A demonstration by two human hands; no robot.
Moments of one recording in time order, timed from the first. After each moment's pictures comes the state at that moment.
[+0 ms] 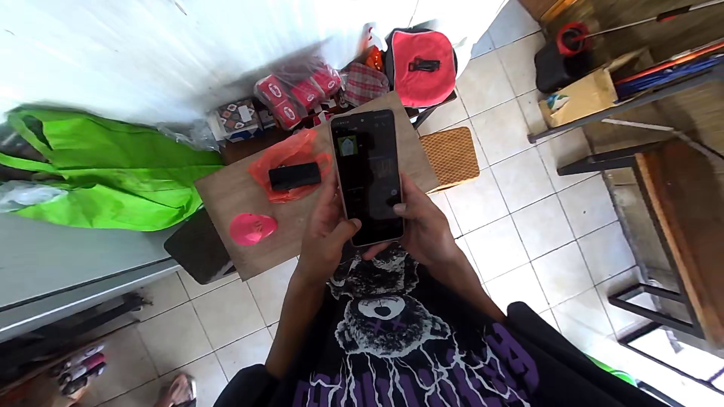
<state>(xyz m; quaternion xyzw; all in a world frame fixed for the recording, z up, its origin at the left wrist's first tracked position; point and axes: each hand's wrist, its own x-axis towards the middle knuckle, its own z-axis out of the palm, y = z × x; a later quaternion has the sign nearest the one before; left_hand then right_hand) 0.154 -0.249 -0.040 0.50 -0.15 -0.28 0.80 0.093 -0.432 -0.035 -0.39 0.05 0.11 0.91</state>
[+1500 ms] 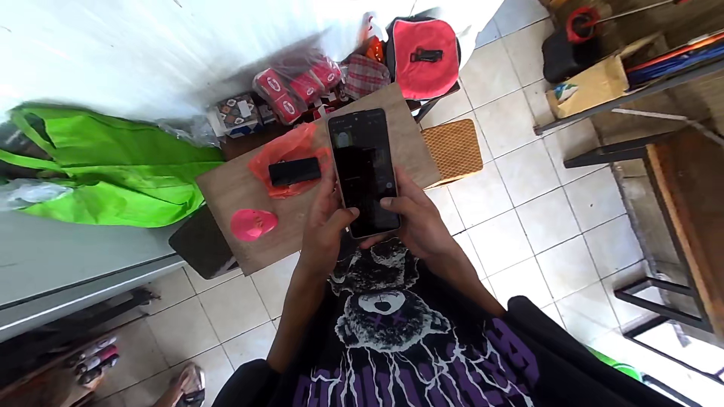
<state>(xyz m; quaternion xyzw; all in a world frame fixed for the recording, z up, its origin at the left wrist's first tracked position) 0.148 -0.254 -0.043 0.53 -0.10 -0.30 0.79 0.092 -0.431 -0.037 -0.42 0.11 0.12 0.89</state>
